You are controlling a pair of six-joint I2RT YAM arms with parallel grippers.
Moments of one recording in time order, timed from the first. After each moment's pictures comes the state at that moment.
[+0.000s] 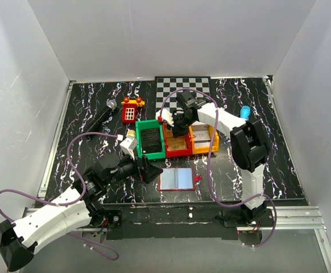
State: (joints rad) left arm -0.83 0.64 0.43 -0.08 0.12 -0.55; right arm 0.60 2.02 1.60 -0.76 -0.55 -0.95
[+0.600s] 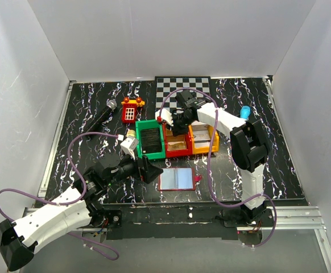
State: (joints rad) left arm -0.83 0.65 0.43 -0.08 0.12 -0.55; right arm 0.60 2.02 1.61 -0.75 -0.52 -0.96
